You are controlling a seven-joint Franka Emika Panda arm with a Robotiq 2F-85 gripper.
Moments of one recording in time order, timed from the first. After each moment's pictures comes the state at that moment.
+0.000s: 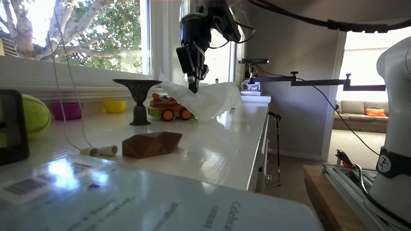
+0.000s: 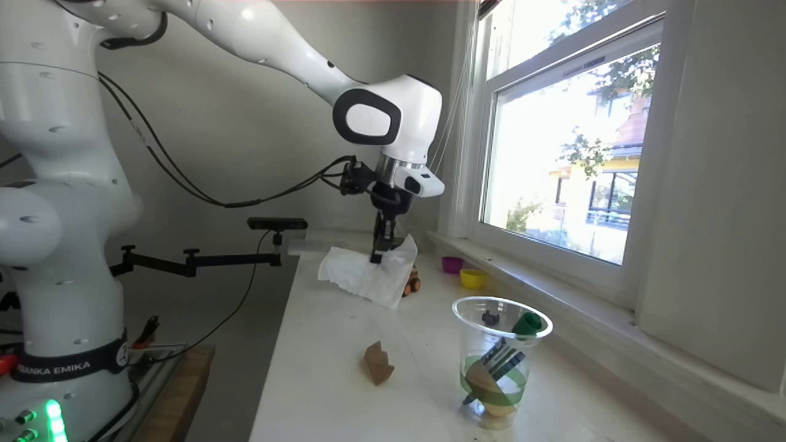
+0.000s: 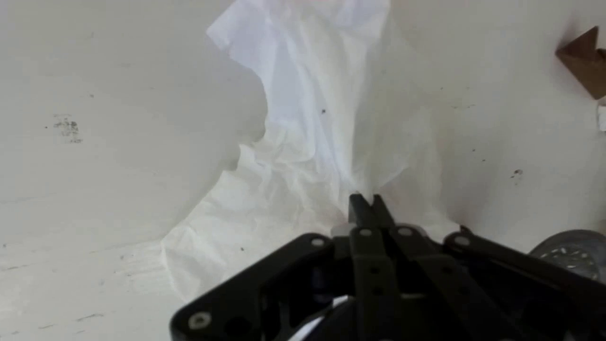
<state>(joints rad) -0.01 -0.14 -0.03 -2.22 0.31 1.99 -0.01</state>
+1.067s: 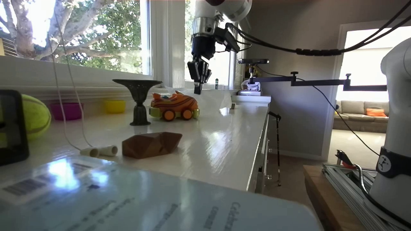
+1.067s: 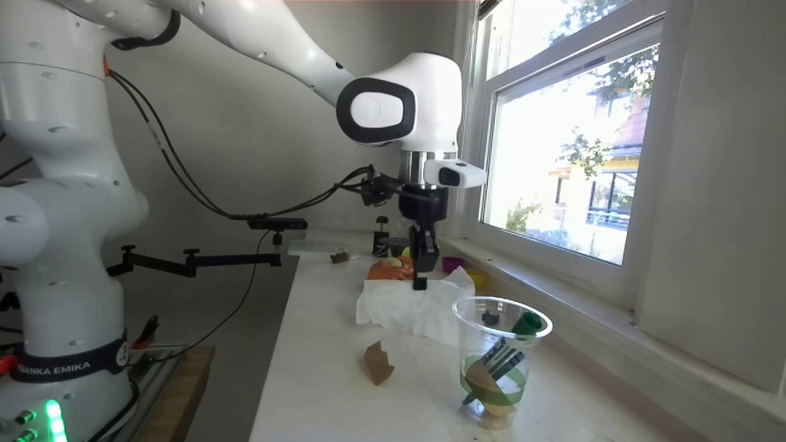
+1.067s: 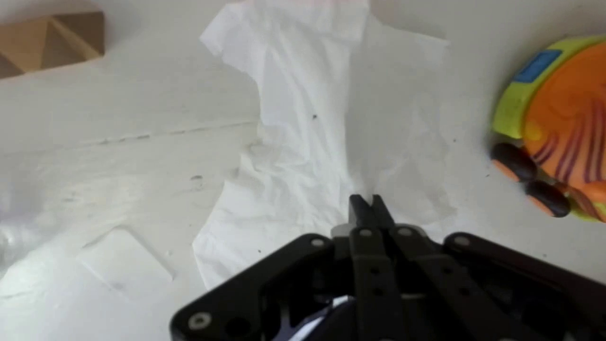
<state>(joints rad) -0.11 -0.09 -0.12 -2.21 0.12 2.19 -0.11</state>
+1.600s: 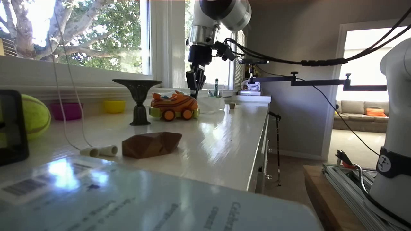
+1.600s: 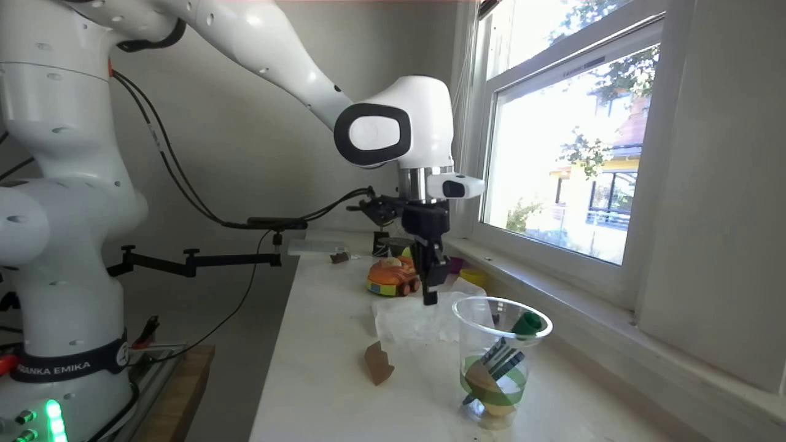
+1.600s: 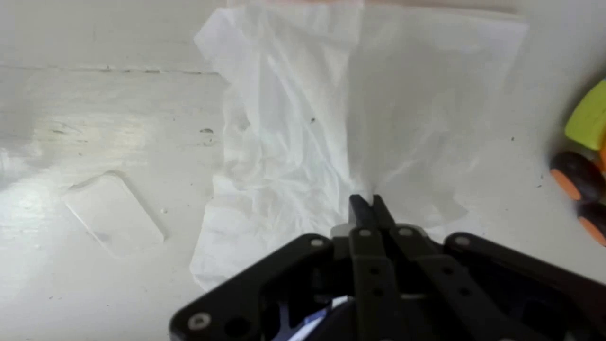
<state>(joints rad) -0.10 -0.07 -0.11 -2.27 0.04 2.37 -0.19</state>
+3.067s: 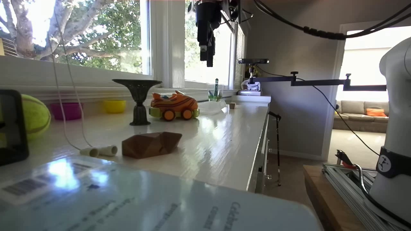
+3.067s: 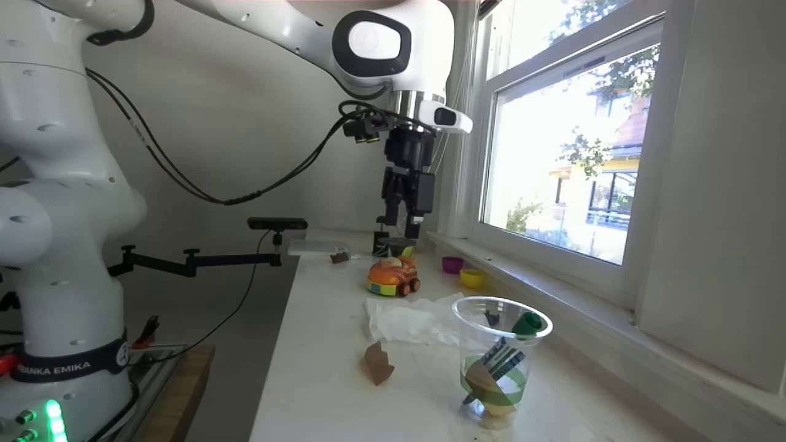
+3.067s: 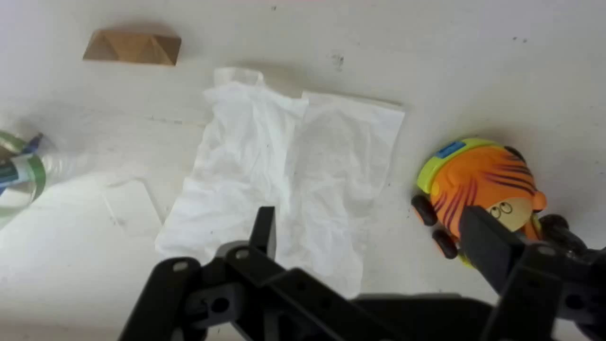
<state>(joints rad) -0.08 -0.21 -0.10 -2.10 0.02 1.89 -0.26</state>
